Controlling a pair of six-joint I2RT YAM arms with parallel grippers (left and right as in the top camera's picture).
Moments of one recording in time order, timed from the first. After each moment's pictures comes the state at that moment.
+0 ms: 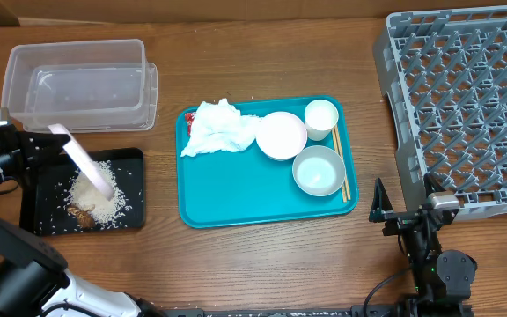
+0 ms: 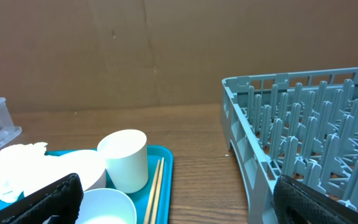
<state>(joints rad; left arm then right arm) 0.83 1.90 1.68 -1.67 1.13 0.28 -0.03 0.01 0.02 -0.02 -0.15 0.10</state>
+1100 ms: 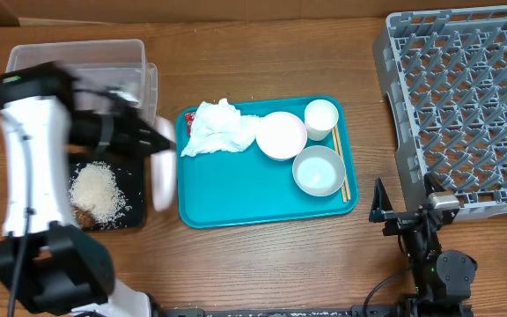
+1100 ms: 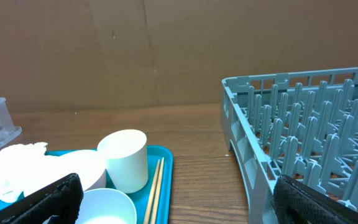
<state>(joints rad) 0.17 1.75 1.68 -1.69 0.81 0.20 -0.03 0.01 0.02 -0.02 -0.15 0.10</state>
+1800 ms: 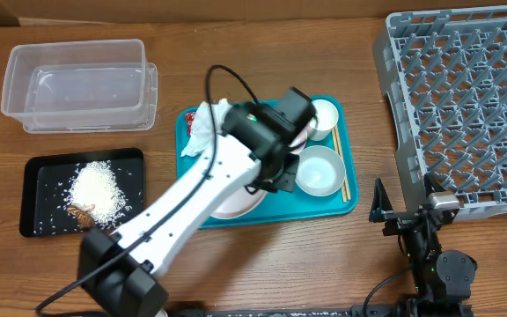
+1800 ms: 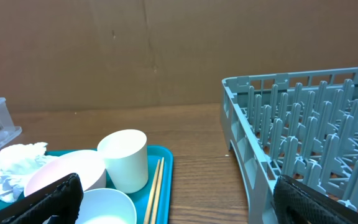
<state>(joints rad) -0.75 1.78 1.66 -1.33 0.00 -0.52 -0.03 0.01 0.02 -0.02 -0.15 0.10</state>
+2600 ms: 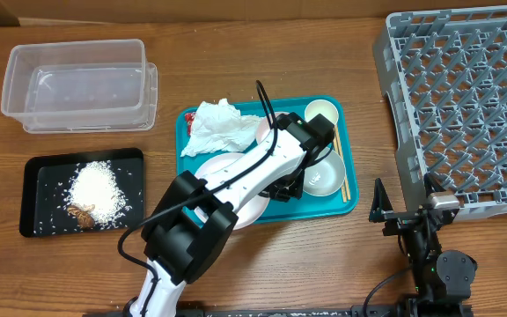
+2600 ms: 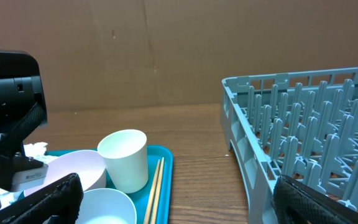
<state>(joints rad) -0.78 2.11 1.66 -1.29 -0.09 -0.62 -0.03 0.01 0.02 -0.02 -0.15 0.10</state>
